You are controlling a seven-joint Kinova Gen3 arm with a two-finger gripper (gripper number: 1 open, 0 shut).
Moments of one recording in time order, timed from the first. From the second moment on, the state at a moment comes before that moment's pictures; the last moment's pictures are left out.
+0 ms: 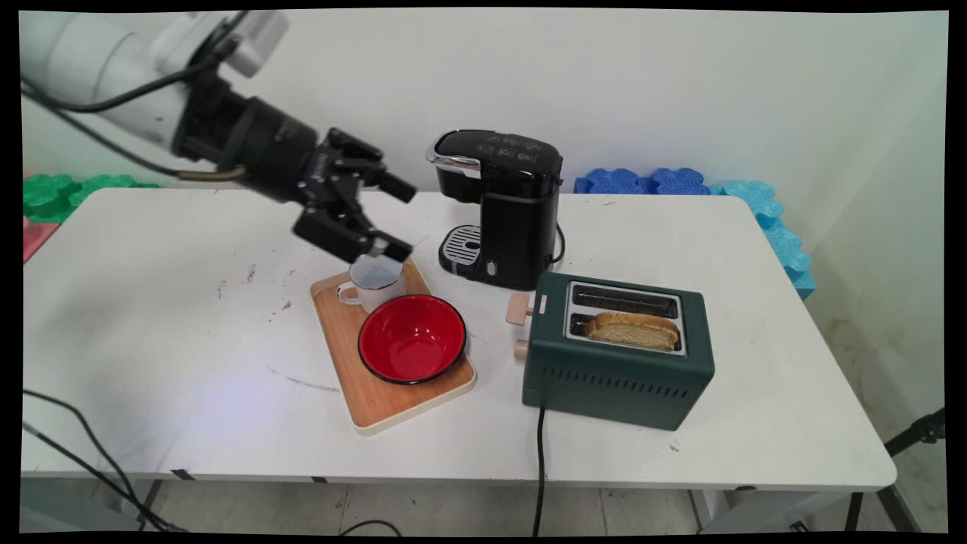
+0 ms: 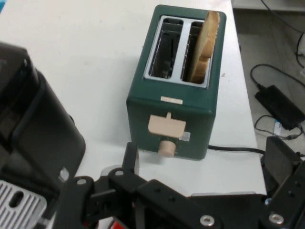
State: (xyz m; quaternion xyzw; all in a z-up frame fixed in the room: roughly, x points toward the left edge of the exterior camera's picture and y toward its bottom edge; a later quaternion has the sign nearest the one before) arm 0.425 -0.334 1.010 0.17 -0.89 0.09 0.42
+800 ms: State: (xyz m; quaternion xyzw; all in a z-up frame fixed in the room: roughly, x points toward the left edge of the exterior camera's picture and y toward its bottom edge) arm 0.329 -0.374 0.986 0.08 -0.93 0.09 0.34
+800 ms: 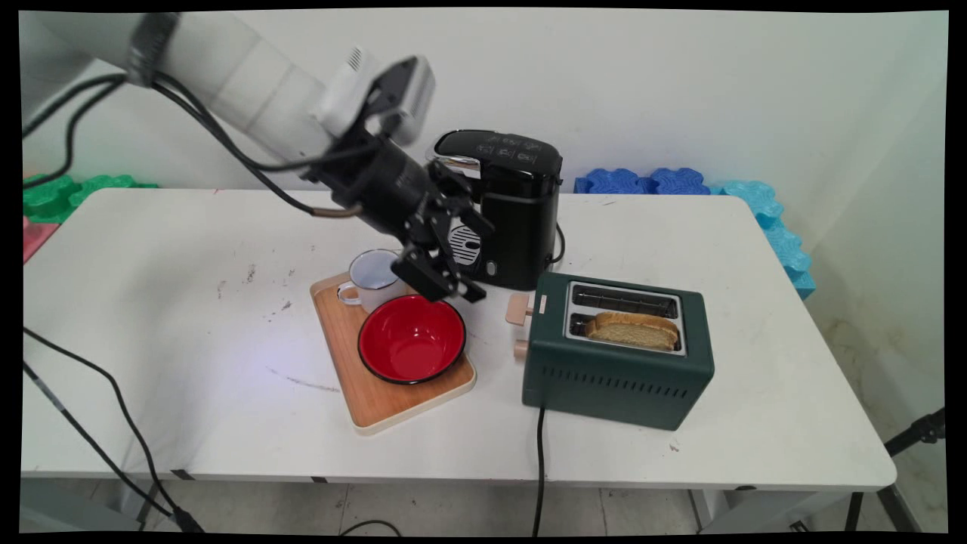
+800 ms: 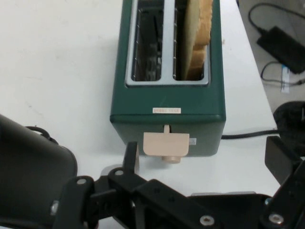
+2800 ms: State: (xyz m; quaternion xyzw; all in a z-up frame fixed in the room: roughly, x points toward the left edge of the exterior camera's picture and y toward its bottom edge) arm 0.267 -0.407 0.913 0.07 -0.95 0.10 0.27
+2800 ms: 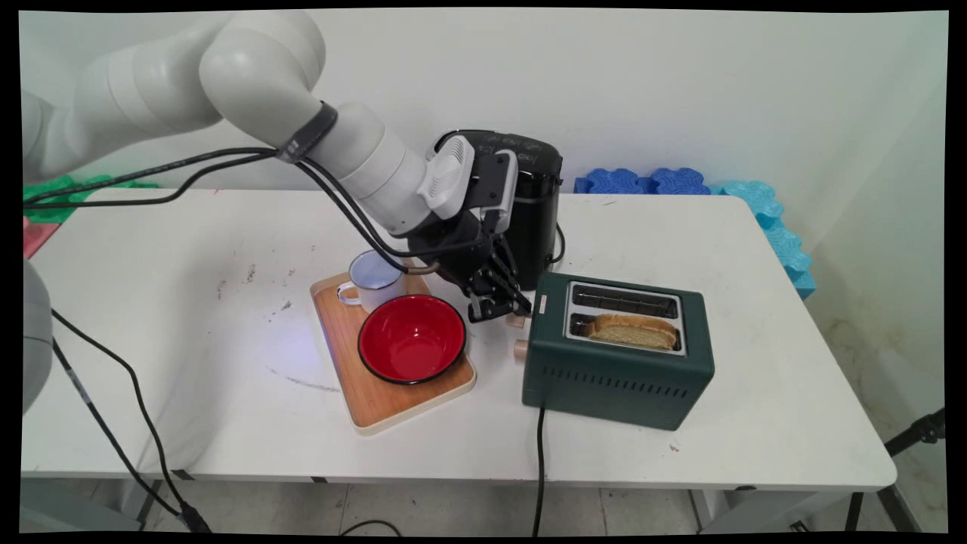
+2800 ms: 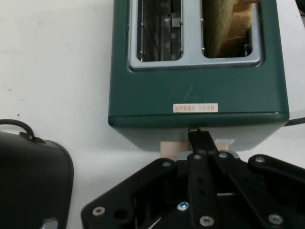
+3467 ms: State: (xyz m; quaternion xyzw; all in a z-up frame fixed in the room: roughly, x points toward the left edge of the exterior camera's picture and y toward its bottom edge) arm 0.267 -0.409 0.900 0.08 -0.95 0.09 0.27
